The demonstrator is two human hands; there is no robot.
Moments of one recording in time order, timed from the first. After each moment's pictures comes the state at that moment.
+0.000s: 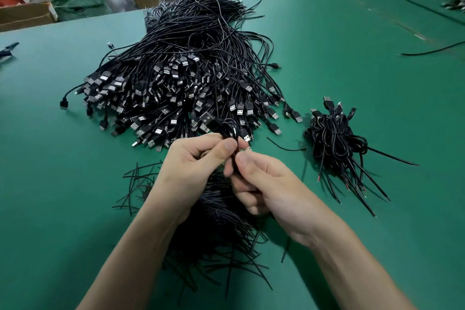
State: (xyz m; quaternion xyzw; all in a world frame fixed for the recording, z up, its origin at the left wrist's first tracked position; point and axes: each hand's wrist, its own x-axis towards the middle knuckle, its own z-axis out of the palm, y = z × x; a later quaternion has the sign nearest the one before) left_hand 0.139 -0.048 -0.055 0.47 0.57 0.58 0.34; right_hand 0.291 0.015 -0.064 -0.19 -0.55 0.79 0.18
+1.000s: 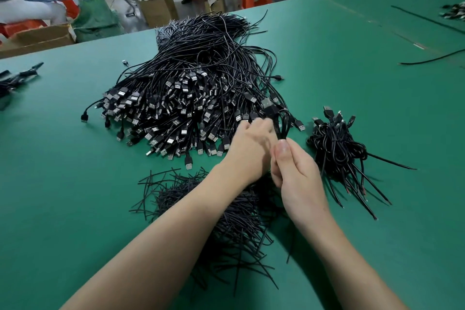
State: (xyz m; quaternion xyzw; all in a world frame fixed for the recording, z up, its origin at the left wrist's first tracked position) left_hand 0.167 0.054 -0.071 0.70 0.71 -0.03 -0.05; right_hand 0.296 0.022 -0.070 -0.36 -0.67 0.49 0.42
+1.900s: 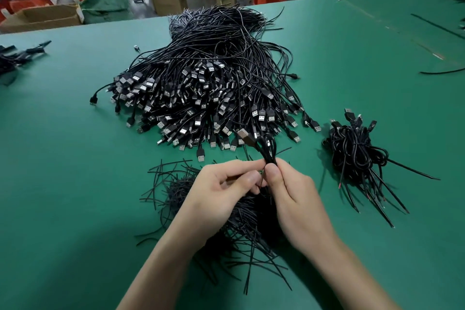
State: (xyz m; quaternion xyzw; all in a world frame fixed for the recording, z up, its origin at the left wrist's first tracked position) left_hand 0.147 -0.084 -0.064 0.42 0.57 0.57 0.40; right_hand 0.287 -0.003 -0.084 -0.33 -0.78 0.42 0.32
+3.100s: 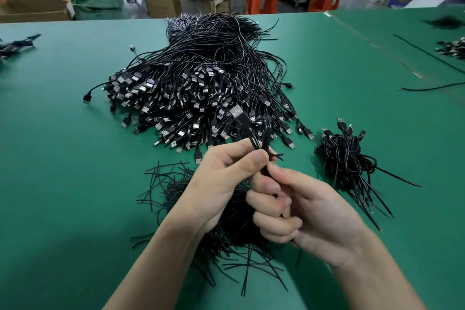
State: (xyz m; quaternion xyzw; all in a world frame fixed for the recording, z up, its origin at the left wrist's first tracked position) left_hand 0.148 -0.070 -0.039 0.41 0.41 0.64 0.50; right_hand 0.299 0.002 -0.030 -0.05 -0.37 0.93 0.03
